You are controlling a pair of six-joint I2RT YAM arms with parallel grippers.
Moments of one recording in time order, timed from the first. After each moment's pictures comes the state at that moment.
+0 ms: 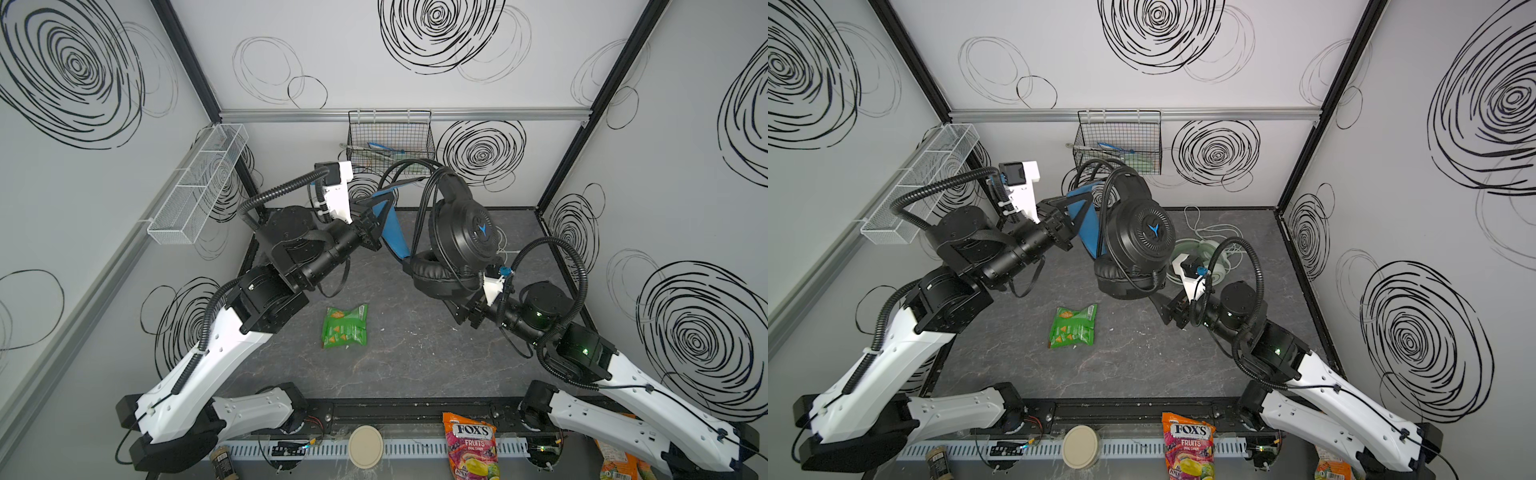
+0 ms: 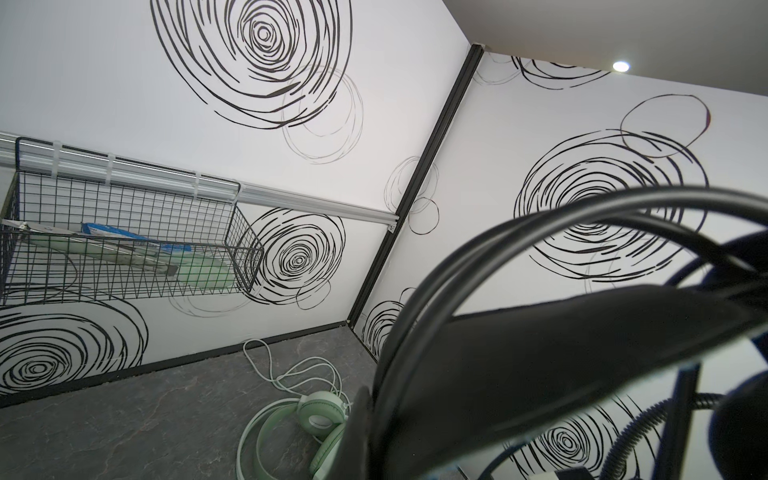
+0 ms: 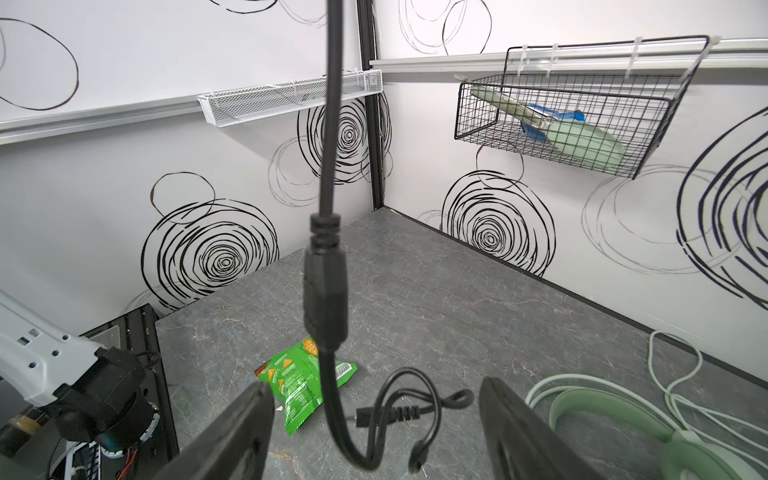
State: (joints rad) left arm -0.76 1.14 1.58 -0.33 -0.07 -0.44; right arm 0.94 0.74 0.85 -0.20 0.05 0.05
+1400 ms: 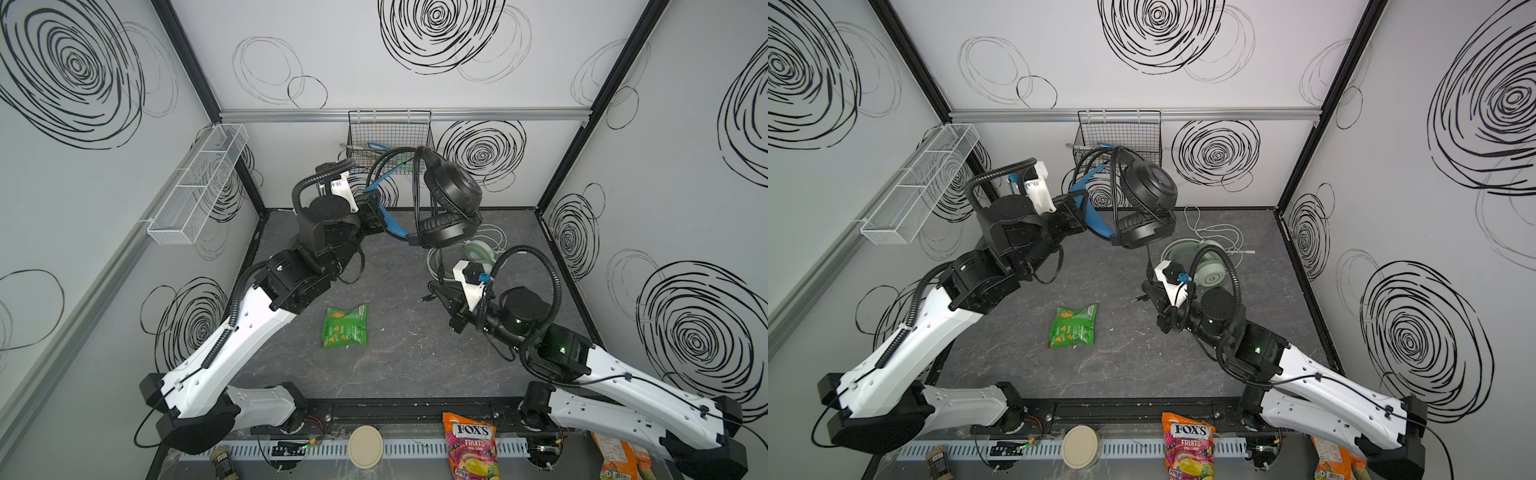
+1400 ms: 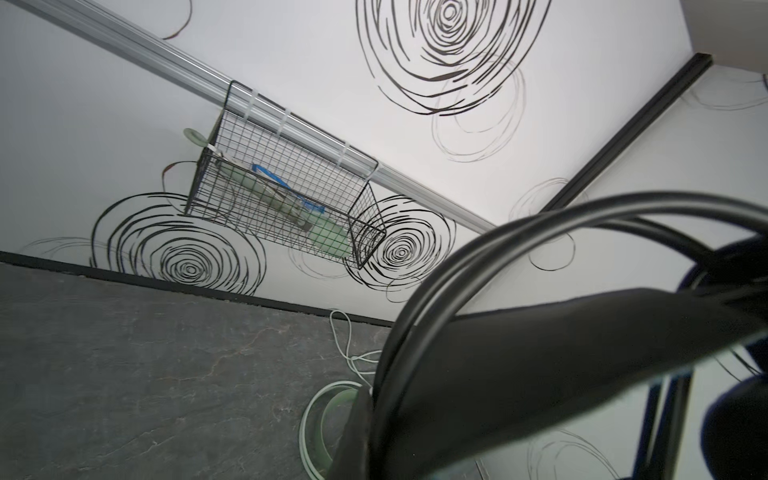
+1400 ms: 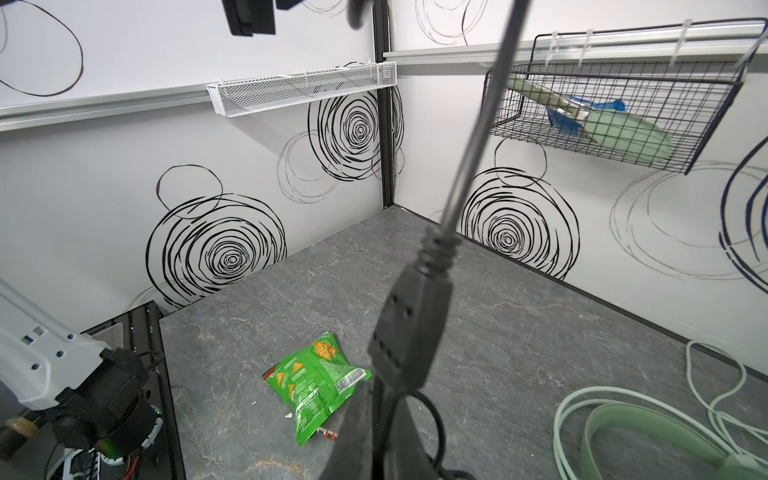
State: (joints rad) left arm -0.74 1.28 1.63 -0.46 -0.45 -0.63; right arm 1.09 0.81 0.80 -0.09 0.17 0.08
